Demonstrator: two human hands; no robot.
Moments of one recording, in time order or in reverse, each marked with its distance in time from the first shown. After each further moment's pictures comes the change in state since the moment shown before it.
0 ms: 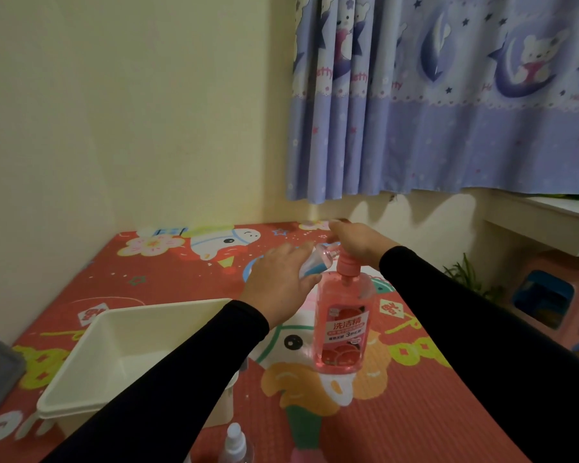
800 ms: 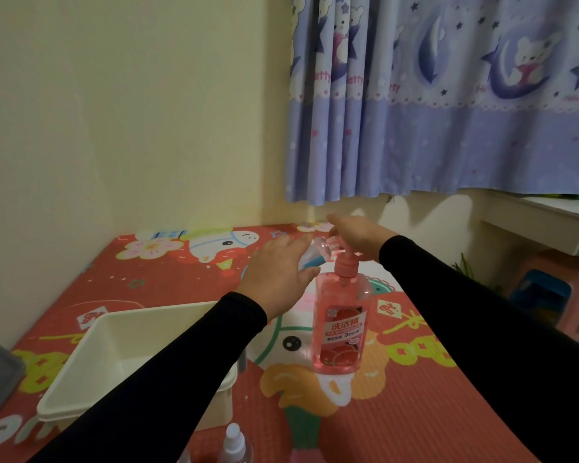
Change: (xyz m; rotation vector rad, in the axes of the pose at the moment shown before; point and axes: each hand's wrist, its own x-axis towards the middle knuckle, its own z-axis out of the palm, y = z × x) left_hand 0.007 0.006 -0.011 0.055 0.011 0.023; right_hand 0.006 -0.003 -0.010 0.016 0.003 0.070
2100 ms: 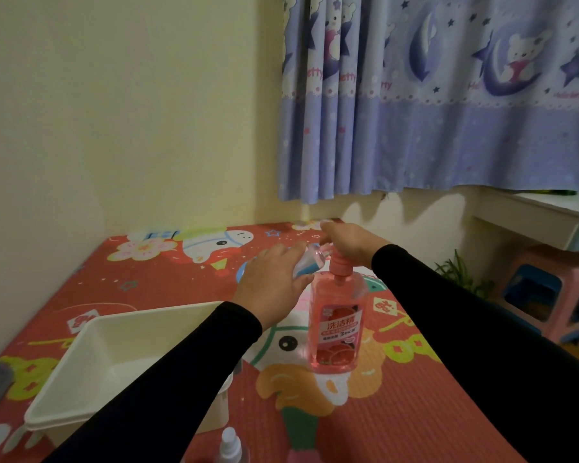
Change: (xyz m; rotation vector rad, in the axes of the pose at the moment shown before) left_hand -0.005 -0.005 0.012 -0.014 -0.014 0.008; right_hand -0.008 0.003 0.009 0.054 -0.024 -0.042
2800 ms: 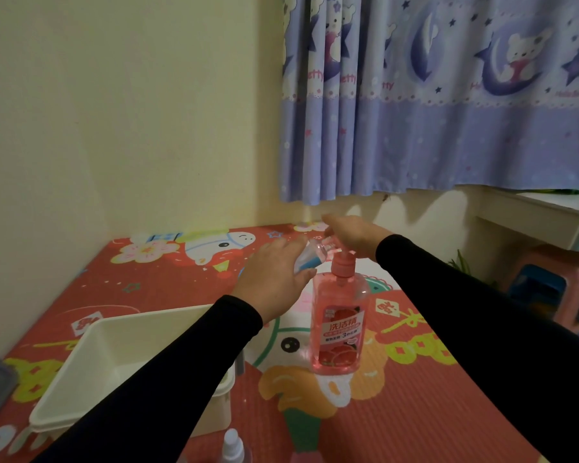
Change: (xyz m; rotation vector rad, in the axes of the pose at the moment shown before) left_hand 0.005 0.002 -0.009 -0.012 0.017 0.019; right_hand 0.001 -0.009 -0.009 -0.074 -0.008 -0.007
